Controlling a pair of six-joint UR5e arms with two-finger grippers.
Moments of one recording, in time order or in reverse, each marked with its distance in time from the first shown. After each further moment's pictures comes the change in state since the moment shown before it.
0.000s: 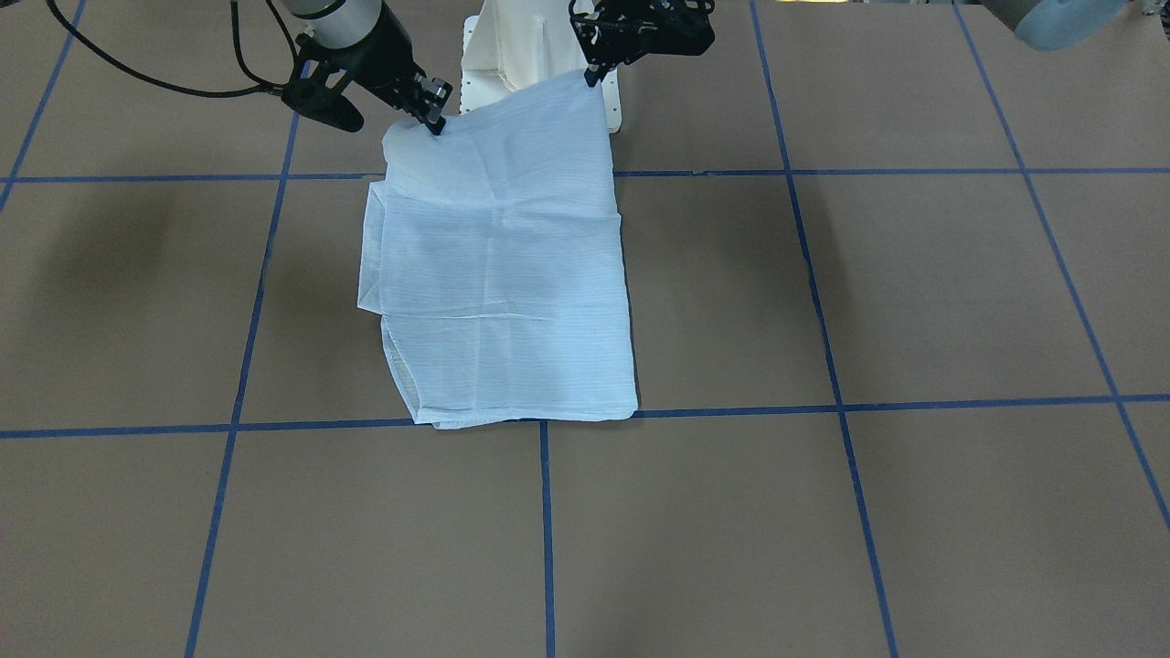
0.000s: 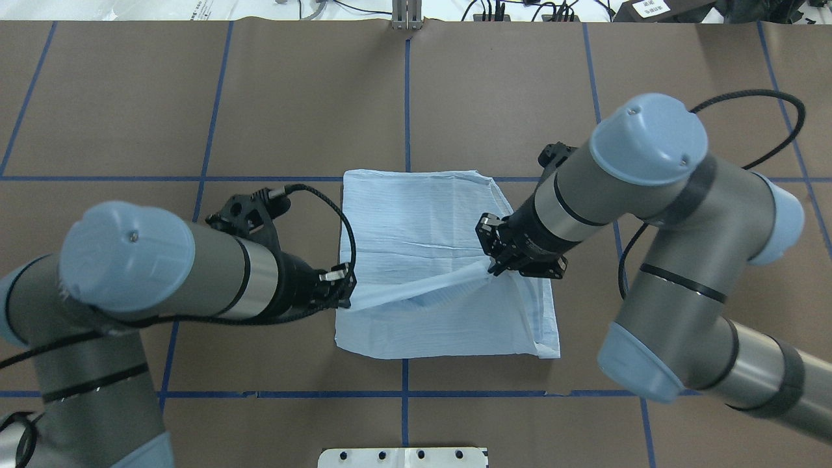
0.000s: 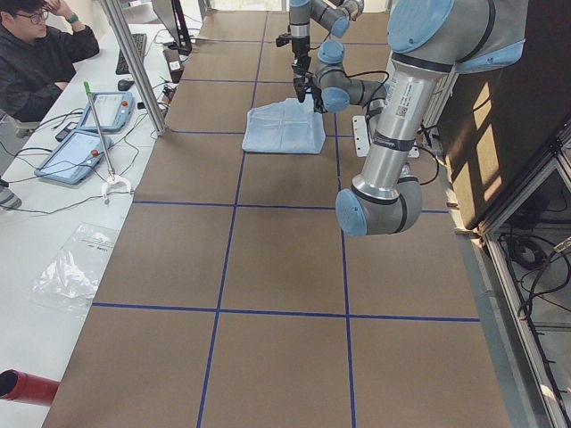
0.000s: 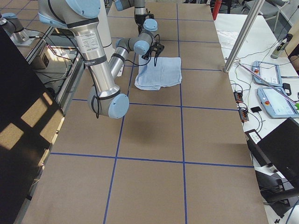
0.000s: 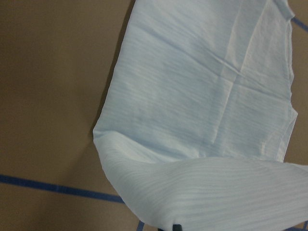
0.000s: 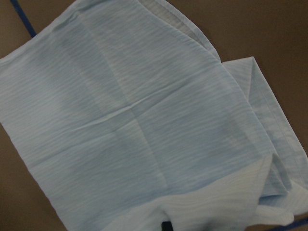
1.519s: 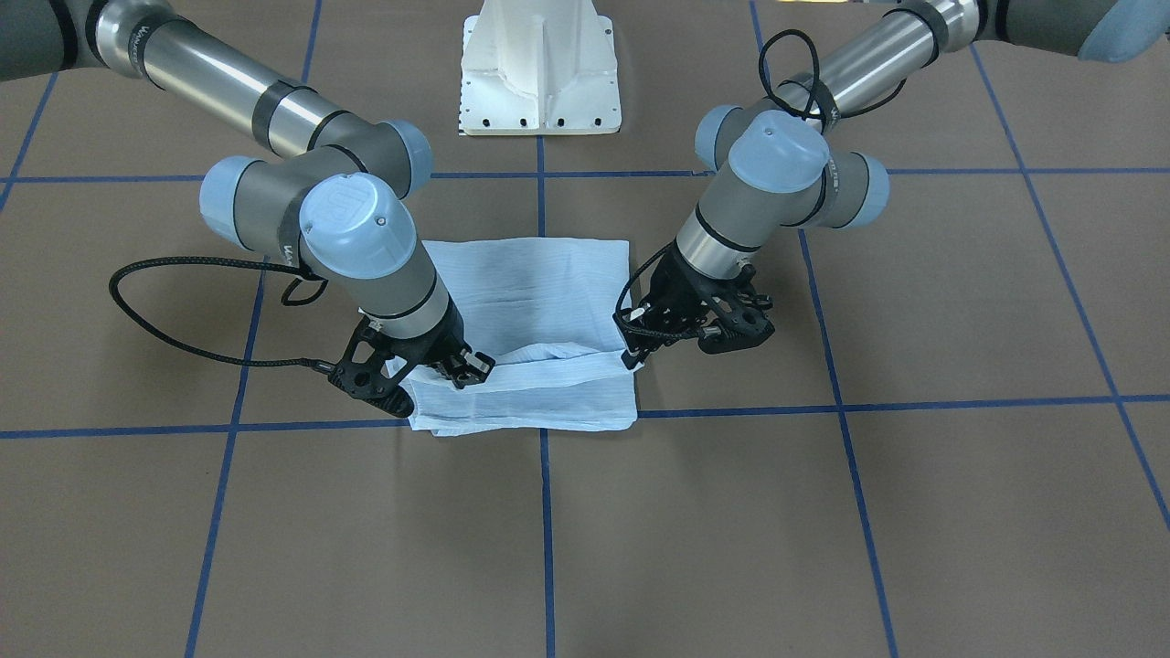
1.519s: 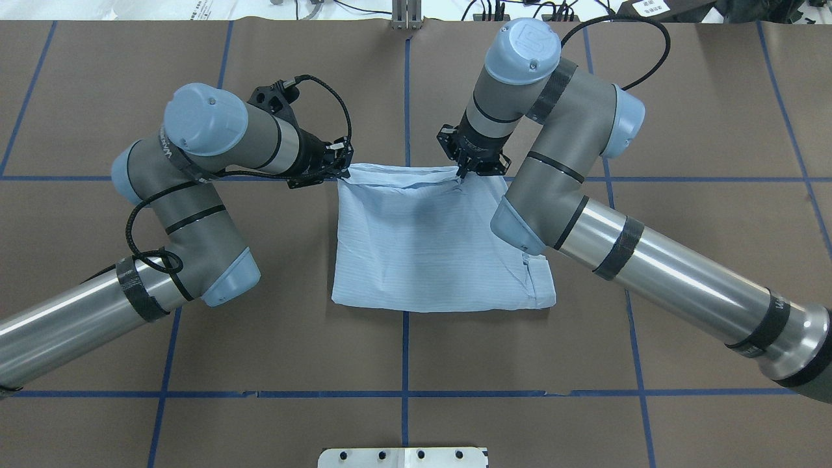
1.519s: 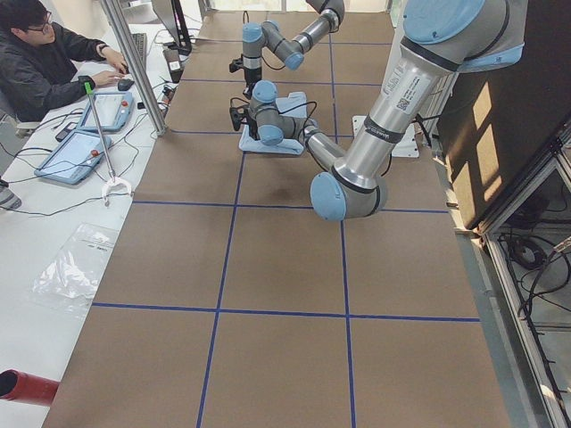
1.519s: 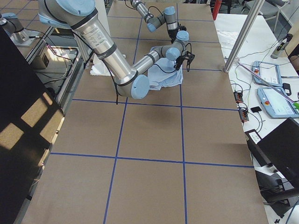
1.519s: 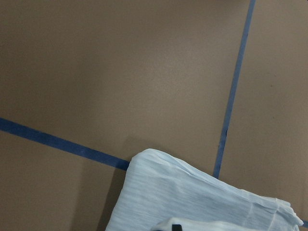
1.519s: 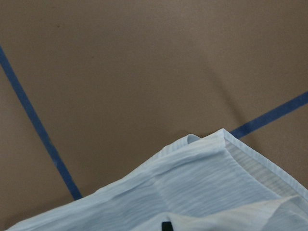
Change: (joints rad) left arm -0.230 -0.171 0.642 -0.473 -0.048 0.075; right arm 0.112 0.304 -0.620 0.204 -0.060 -0.105
